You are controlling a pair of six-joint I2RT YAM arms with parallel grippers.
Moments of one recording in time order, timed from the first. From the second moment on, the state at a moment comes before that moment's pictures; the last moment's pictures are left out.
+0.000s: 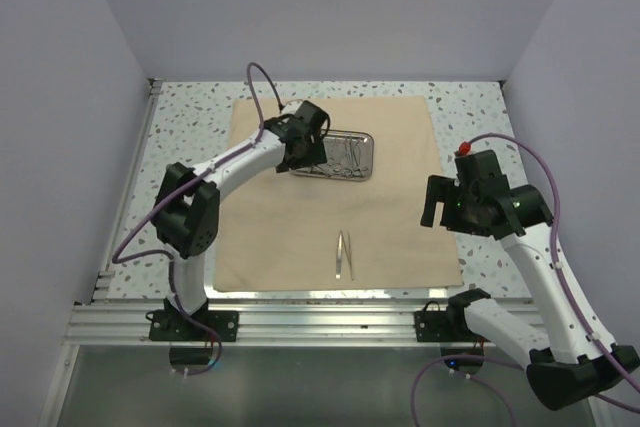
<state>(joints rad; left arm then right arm) -0.66 1.92 1.57 -0.72 -0.33 -0.78 0.30 0.94 1.11 -1.23 0.09 0.45</state>
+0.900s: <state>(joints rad) -0.49 2.28 1.88 -0.71 -0.25 -0.81 0.30 0.98 1.18 -1.29 0.24 0.48</state>
